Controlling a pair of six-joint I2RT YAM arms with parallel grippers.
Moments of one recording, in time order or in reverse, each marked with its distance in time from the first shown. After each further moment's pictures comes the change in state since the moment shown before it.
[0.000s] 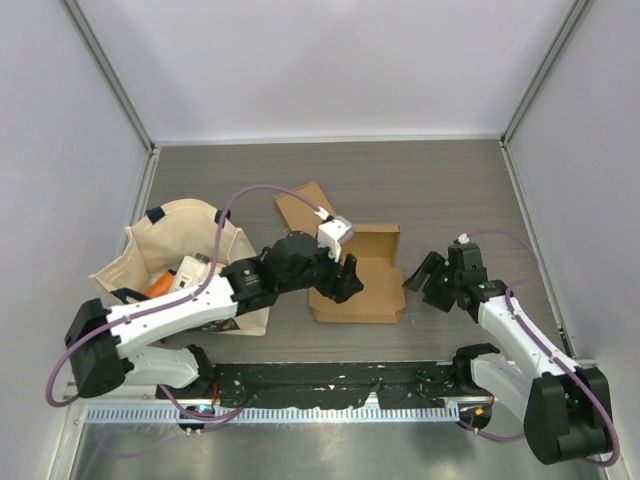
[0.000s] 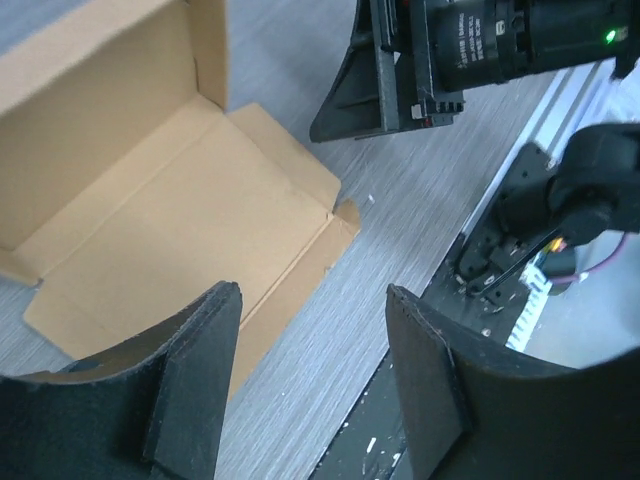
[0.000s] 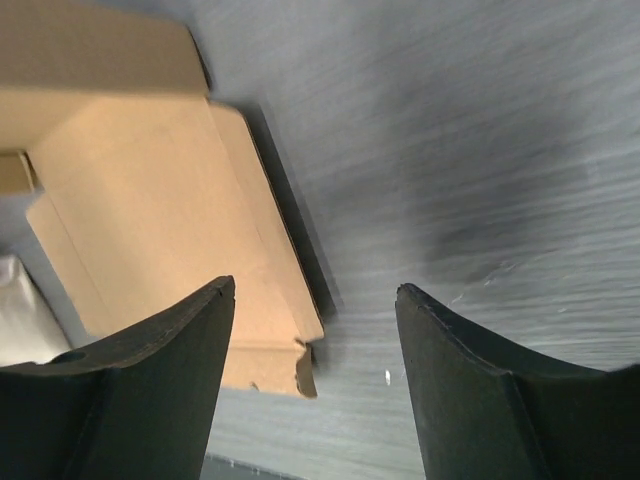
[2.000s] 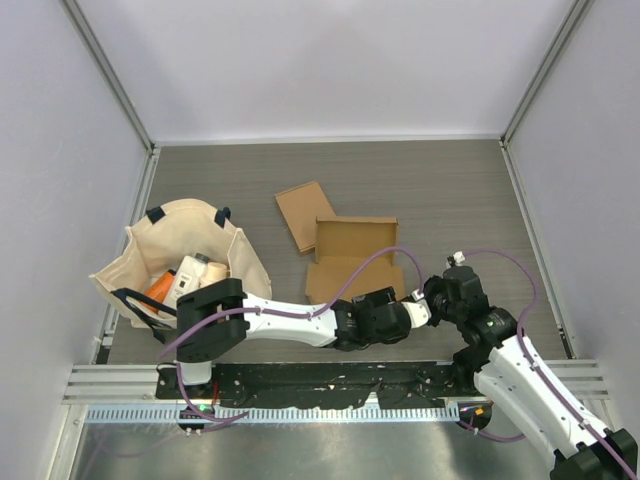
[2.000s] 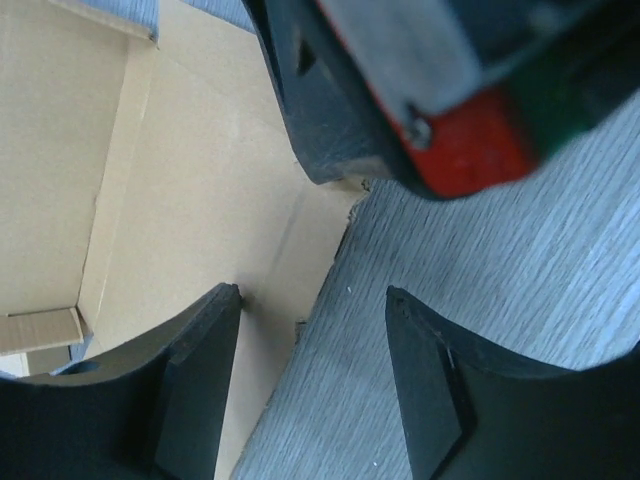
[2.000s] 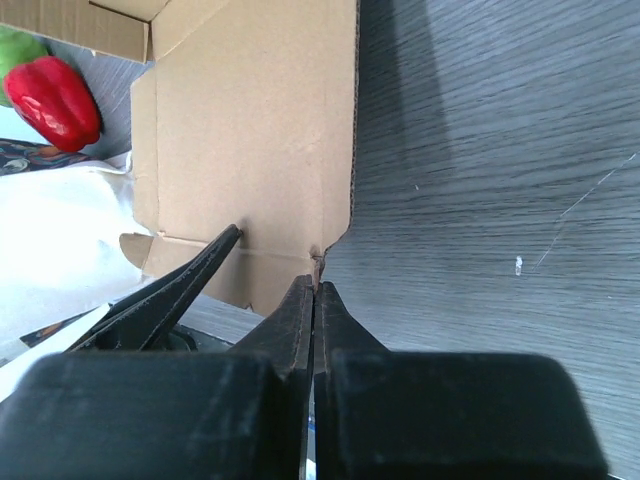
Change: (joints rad) left arm -0.373 0.651 0.264 -0.088 -0.519 0.458; right arm 0.225 -0.352 -0.121 -0.113 -0.091 0.294
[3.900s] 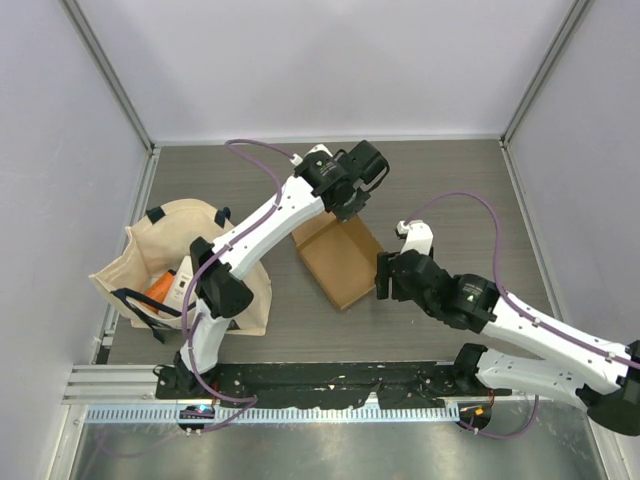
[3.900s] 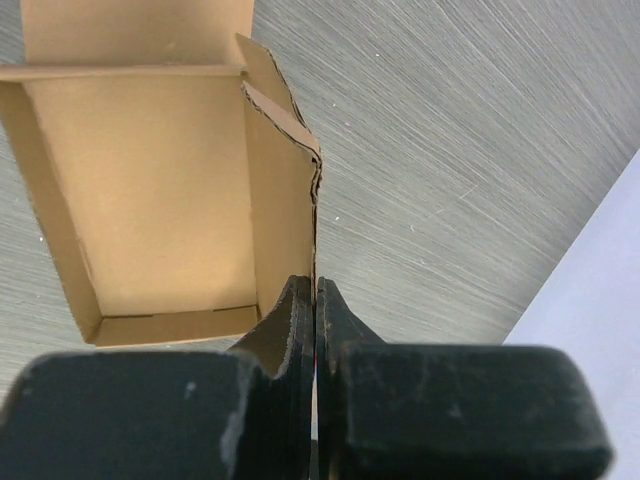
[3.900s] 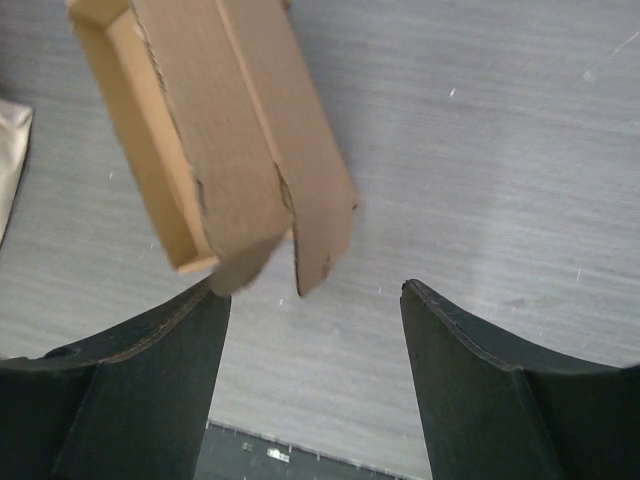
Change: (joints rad) left arm 0.505 0.240 1.144 -1.099 0.063 -1.554; right arm 0.551 0.314 0.498 -0.197 0.660 -0.423
